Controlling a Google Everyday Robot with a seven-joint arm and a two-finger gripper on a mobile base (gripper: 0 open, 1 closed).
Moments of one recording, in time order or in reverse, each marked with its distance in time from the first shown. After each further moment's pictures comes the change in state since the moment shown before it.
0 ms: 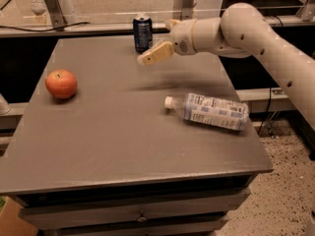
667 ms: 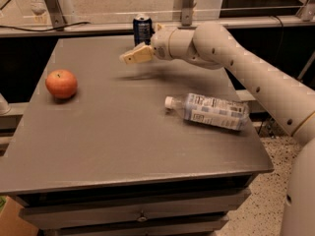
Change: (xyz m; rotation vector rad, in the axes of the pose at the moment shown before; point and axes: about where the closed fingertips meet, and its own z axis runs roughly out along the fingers) arm 0.005 -0.017 0.067 0.111 -0.085 0.028
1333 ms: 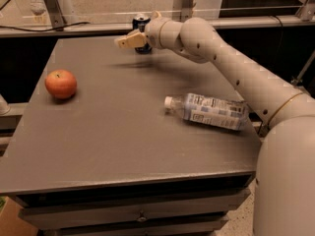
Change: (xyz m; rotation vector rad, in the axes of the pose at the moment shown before) arm -0.022 -0.050 0.039 0.145 -0.069 -0.003
